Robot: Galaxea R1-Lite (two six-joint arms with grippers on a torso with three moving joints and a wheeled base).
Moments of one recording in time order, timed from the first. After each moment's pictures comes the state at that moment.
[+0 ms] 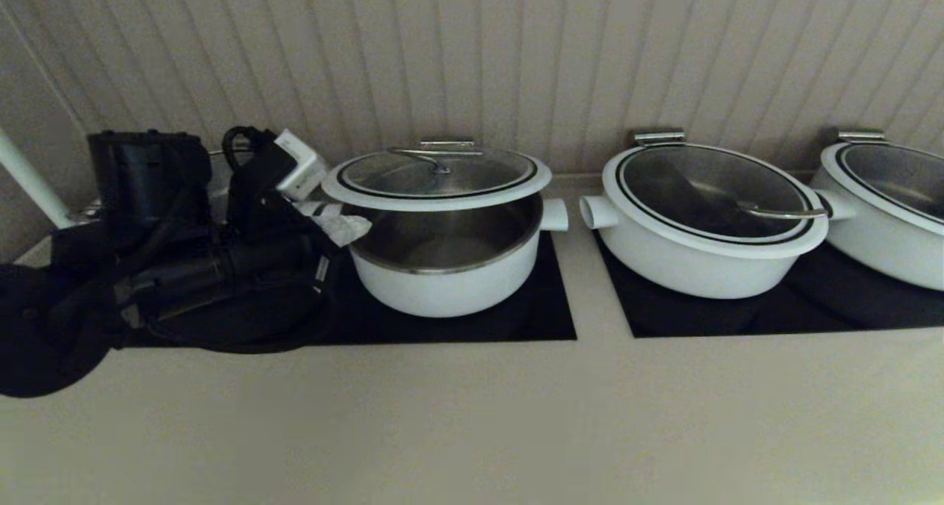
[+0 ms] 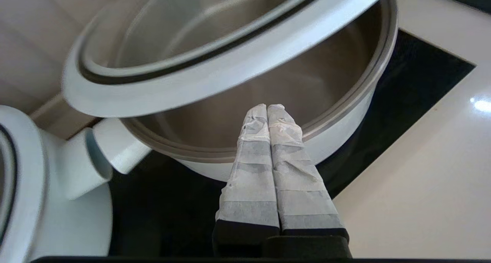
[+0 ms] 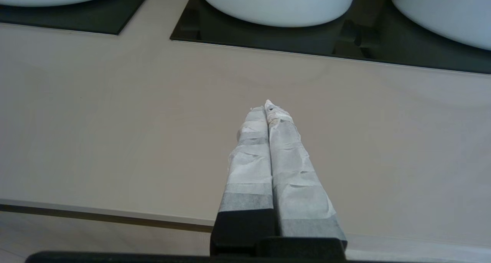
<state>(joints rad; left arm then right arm) -0.31 1.60 -0.86 -0.51 -0.23 0.38 0.00 0.00 0.00 0.00 0.05 -0.09</state>
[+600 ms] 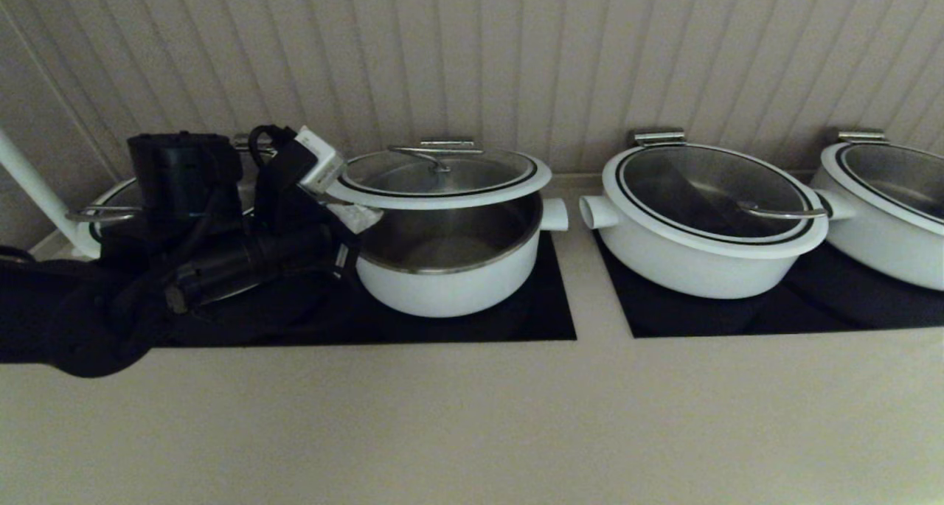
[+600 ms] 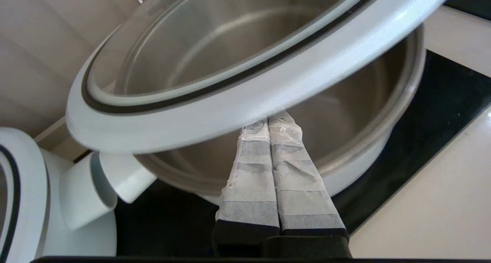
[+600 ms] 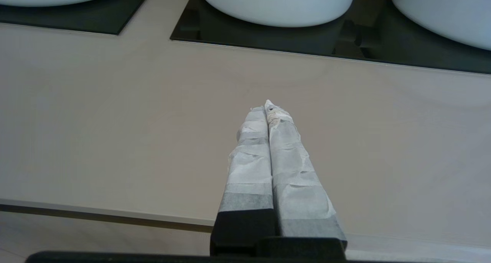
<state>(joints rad) -0.31 1.69 -0.90 -0.63 -0.23 0.38 0.00 0.00 0.00 0.00 0.05 -0.09</state>
